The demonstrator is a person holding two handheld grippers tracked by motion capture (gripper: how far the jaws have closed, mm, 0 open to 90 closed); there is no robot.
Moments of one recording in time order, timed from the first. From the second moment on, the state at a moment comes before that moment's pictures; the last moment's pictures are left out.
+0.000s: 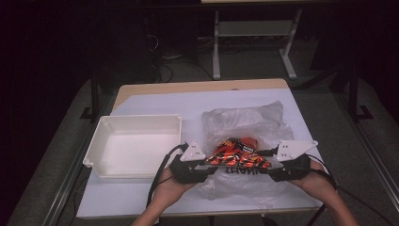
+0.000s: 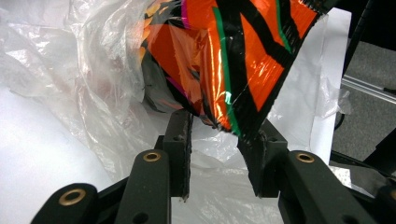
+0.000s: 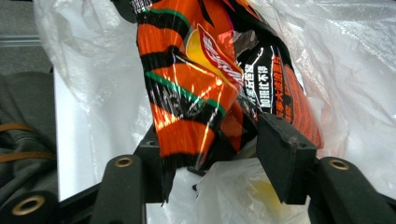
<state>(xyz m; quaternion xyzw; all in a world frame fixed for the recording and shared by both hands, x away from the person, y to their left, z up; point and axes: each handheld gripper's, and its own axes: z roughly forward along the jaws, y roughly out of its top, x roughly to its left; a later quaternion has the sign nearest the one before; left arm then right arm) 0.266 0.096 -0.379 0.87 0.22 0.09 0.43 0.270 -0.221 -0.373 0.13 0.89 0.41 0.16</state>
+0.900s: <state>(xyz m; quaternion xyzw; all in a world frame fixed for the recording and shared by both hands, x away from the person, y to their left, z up) 0.266 0.100 -0.380 0.86 0.23 0.09 0.44 0.281 -0.210 -0.349 0.12 0.88 0.42 0.15</state>
